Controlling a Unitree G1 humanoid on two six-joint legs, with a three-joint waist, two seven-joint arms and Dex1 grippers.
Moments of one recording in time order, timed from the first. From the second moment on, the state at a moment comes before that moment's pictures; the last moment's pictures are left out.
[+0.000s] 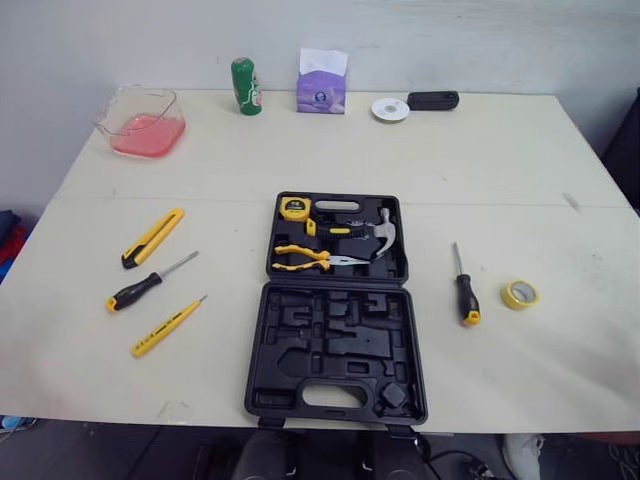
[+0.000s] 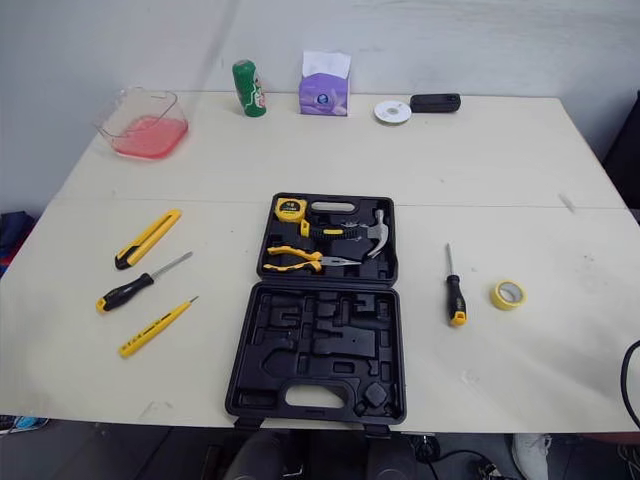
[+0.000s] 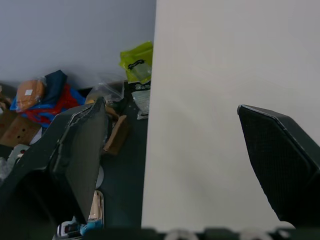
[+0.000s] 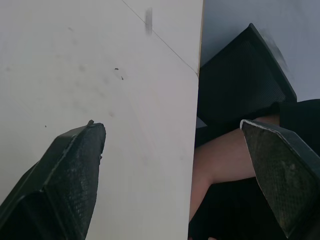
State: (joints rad) left arm 0.03 1.12 0.86 0.96 -0.31 -0.17 -0.87; right arm 0.02 -1.04 -0.64 0.80 0.14 -0.51 0.72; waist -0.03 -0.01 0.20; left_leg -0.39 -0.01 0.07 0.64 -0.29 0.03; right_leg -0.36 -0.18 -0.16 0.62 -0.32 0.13
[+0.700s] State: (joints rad) left arm 0.18 1.14 0.80 0.63 -0.44 0.07 -1.20; right arm -0.20 -0.92 -0.42 0.18 0.56 0.01 1.03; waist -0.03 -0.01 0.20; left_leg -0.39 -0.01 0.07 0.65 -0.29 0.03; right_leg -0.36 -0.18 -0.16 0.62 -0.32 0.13
